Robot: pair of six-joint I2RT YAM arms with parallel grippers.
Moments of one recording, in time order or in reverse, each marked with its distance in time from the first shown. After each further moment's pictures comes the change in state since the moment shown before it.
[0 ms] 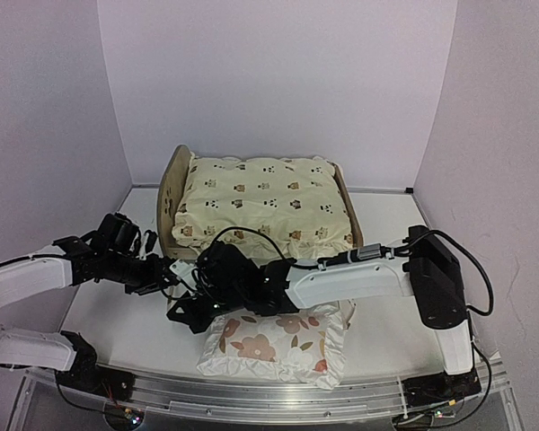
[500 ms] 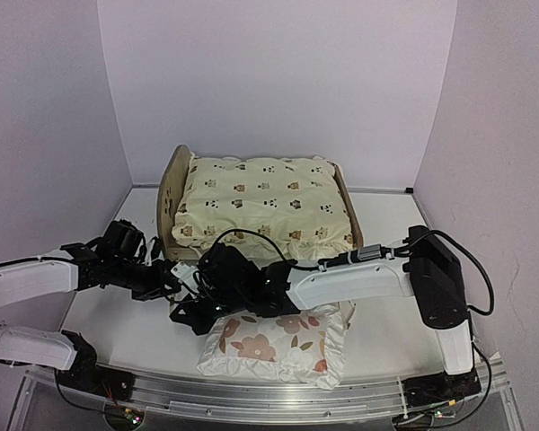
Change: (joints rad) left arm -0.014 0.042 -0.059 0.109 0.069 -0.023; right arm 0.000 -0.005 -0.019 -0.003 0.018 -0.034
